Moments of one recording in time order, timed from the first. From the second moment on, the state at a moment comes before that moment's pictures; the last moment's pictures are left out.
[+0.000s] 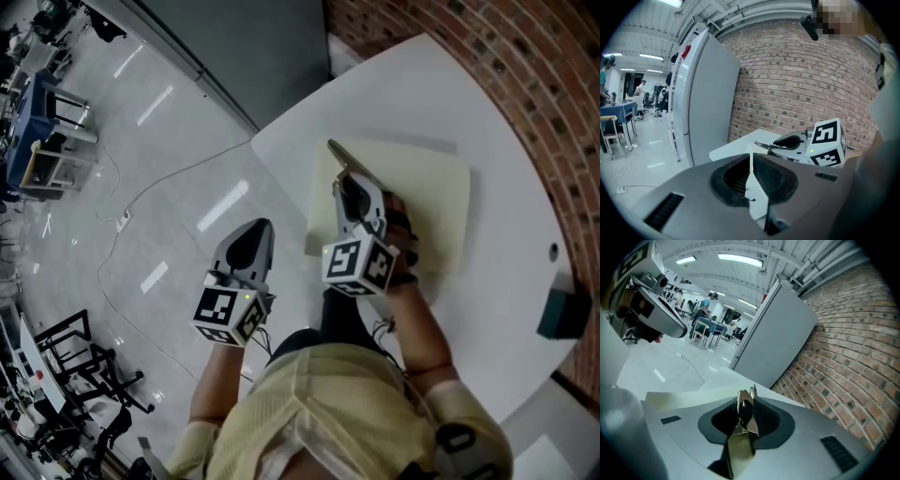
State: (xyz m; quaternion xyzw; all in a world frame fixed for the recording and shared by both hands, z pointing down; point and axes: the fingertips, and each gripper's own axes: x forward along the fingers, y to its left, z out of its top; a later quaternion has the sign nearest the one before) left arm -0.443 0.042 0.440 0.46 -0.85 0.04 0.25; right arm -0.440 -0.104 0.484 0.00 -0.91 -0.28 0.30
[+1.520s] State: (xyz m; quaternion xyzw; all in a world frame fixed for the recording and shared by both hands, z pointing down) left arm -0.335 0.156 0.406 0.52 -0.83 0.02 0.20; right arm -0.303 0.006 0.419 0.06 -0.91 -0.32 0.28
